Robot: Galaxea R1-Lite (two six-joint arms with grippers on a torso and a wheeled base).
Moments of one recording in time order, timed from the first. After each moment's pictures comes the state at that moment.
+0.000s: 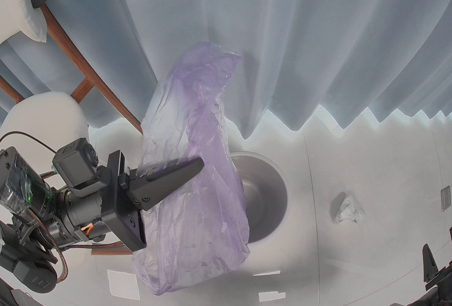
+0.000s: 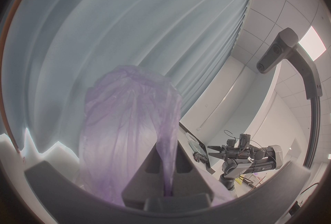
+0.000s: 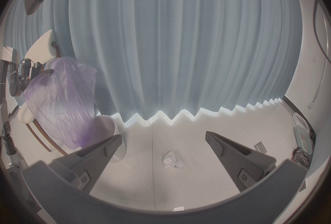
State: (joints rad) left arm -0.61 1.55 -0.31 -1.54 -0.56 -0.30; right arm 0.00 0.02 -0.02 0.00 -0.01 0.00
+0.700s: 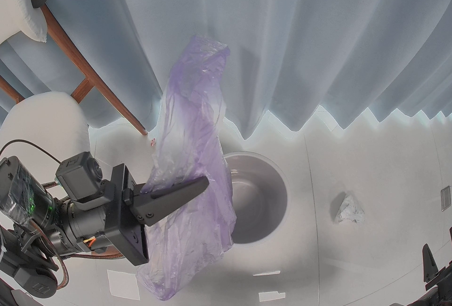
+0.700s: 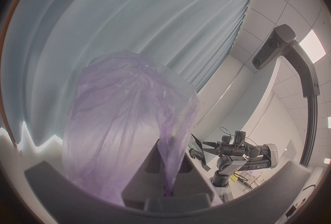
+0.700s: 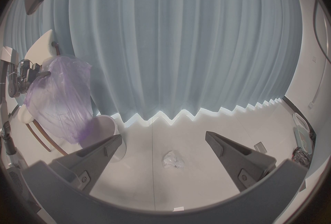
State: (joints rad) left arm -0.64 1.55 -0.27 -1.54 -0.56 -0.30; right arm 0.00 0.02 -0.02 0.00 -0.01 0.00
